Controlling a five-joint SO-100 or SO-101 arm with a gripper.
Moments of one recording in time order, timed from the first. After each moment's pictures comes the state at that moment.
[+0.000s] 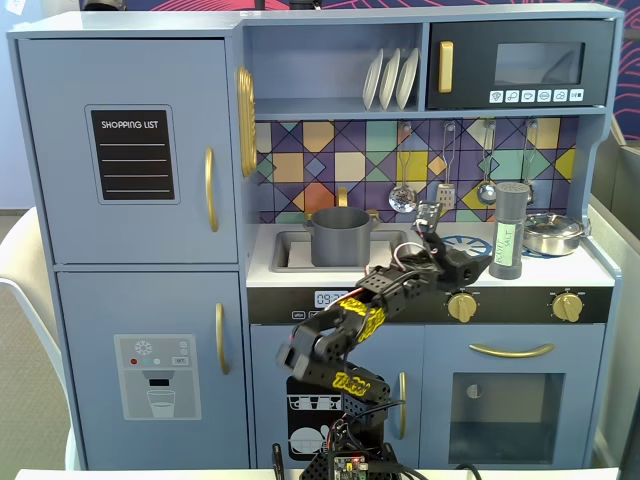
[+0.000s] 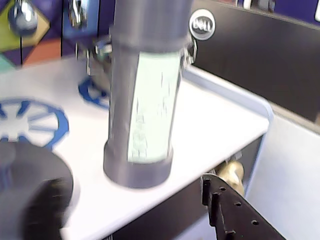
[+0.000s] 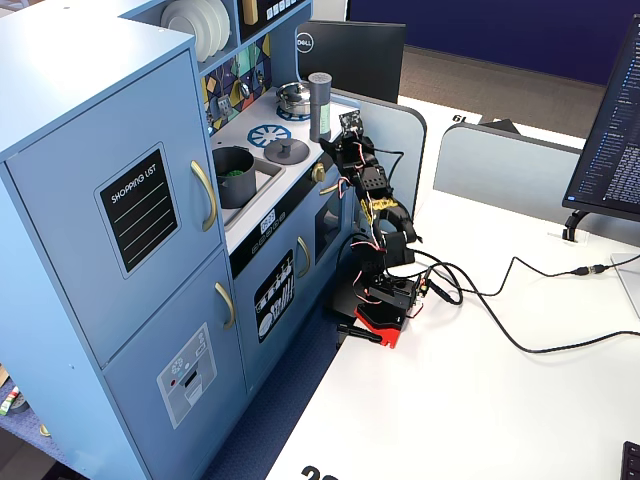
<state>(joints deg) 53.9 145.7 138.3 9.7 -90.5</state>
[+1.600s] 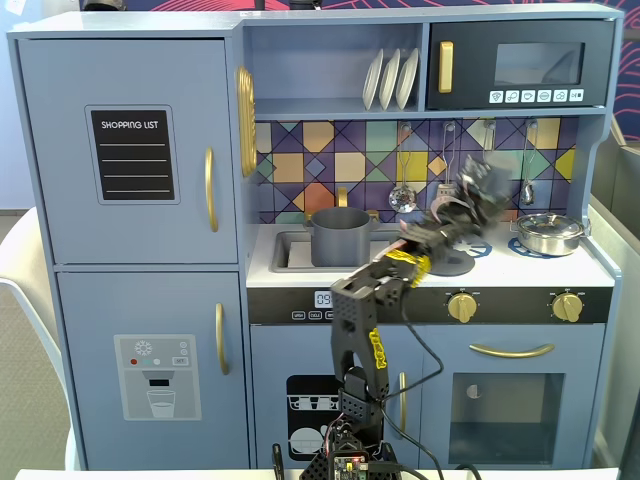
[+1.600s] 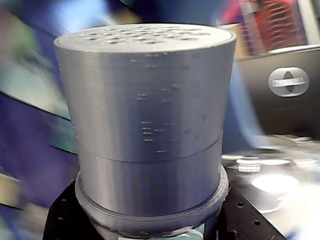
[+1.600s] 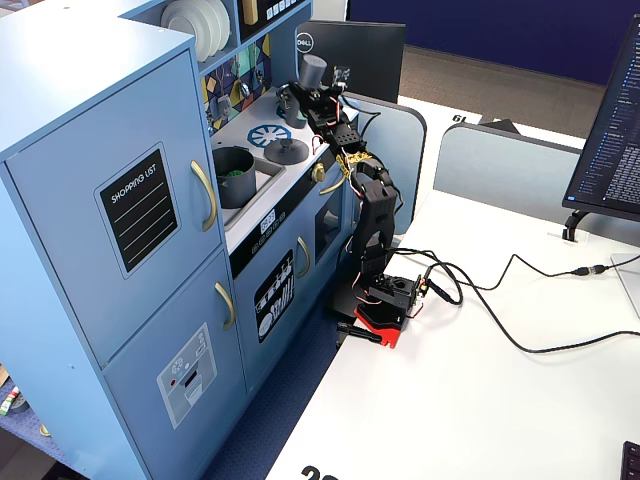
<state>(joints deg) 44.6 103.8 88.6 7.0 -60.4</state>
